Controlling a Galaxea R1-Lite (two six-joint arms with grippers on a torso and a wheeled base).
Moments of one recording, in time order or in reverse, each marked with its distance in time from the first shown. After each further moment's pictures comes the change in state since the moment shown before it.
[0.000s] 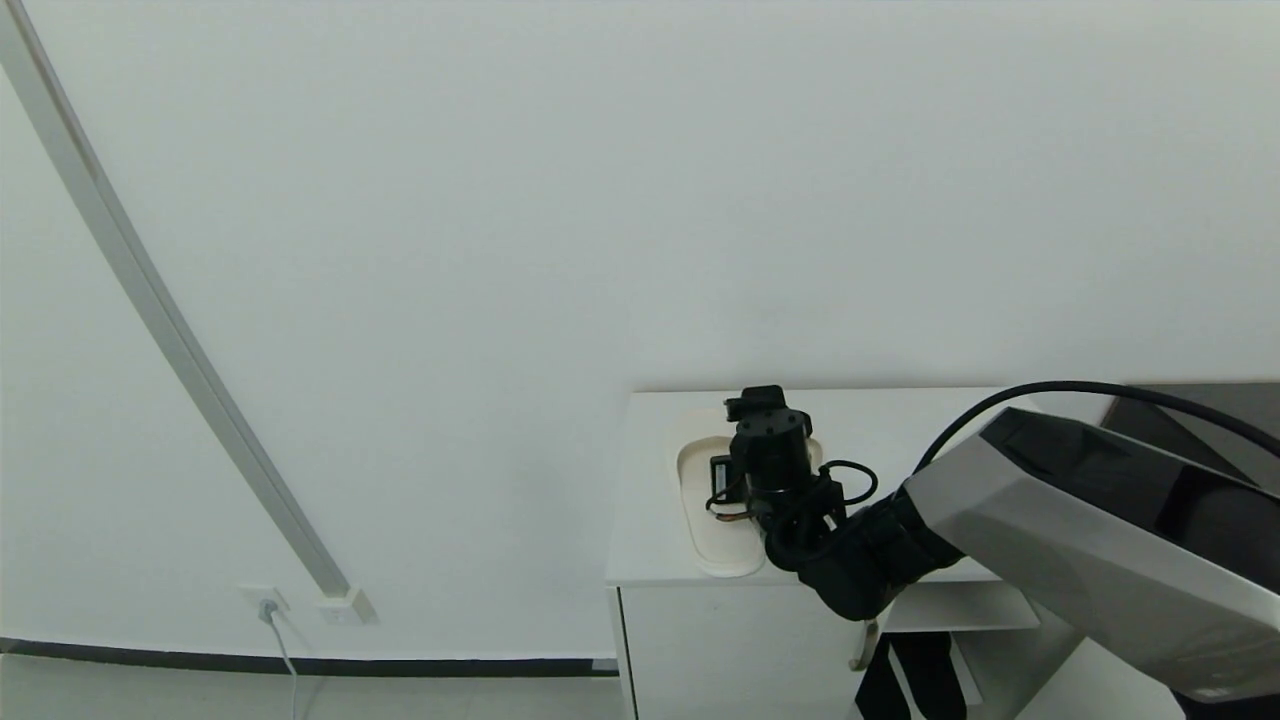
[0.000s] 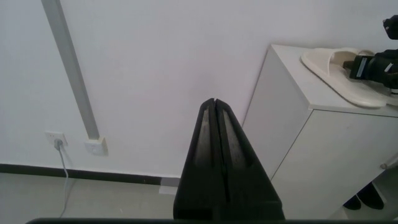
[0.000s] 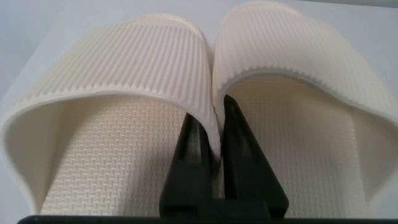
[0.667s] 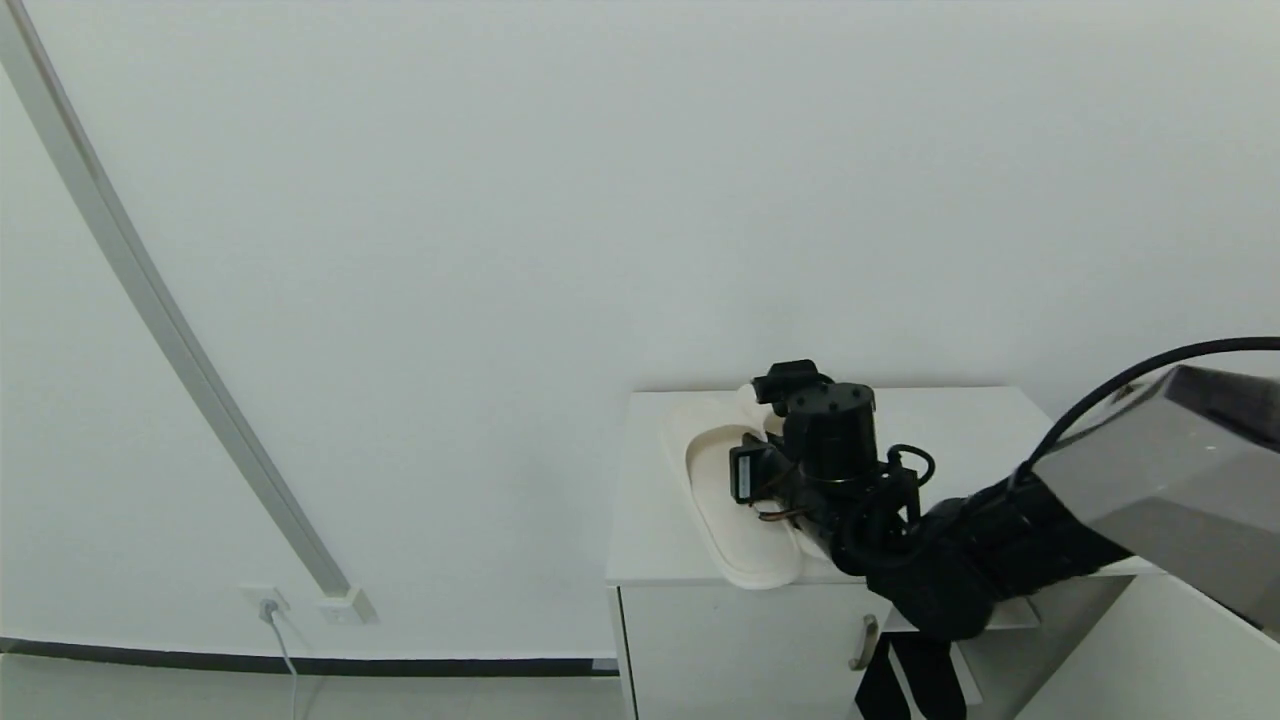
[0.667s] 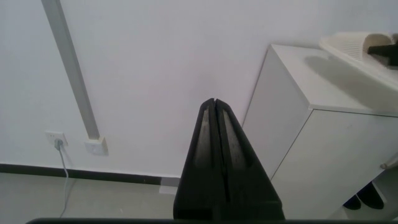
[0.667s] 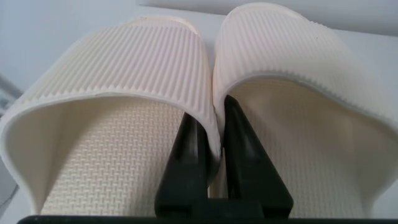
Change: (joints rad) left arm 0.000 0.000 0.000 0.000 0.000 0.000; right arm 0.019 -0.264 0.261 -0.021 0.146 -0.014
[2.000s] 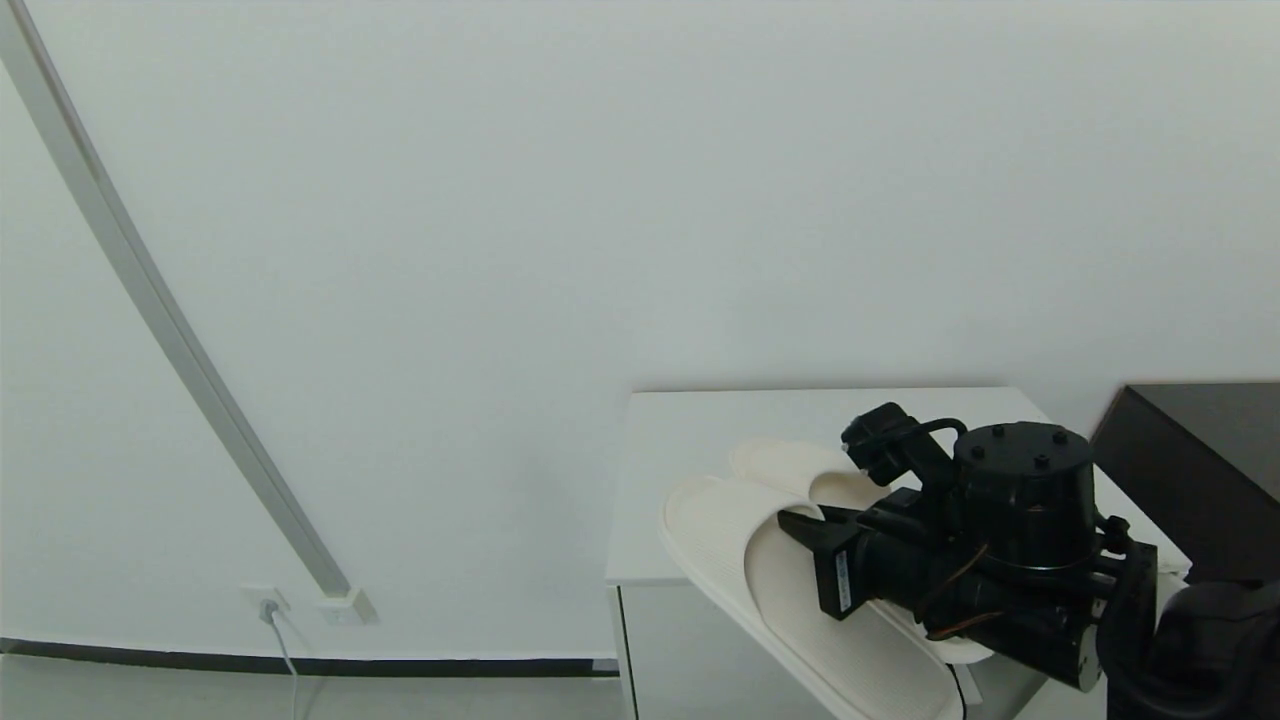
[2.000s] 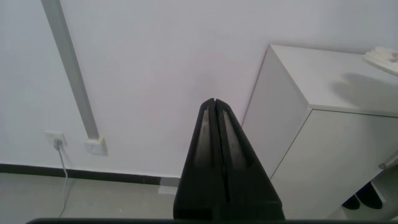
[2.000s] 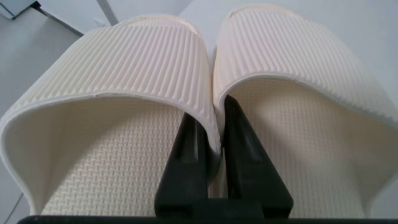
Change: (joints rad) left arm 0.000 0.000 0.000 0.000 -0.001 -0.003; right arm 0.031 -0.368 0.452 -0.021 0.343 -0.053
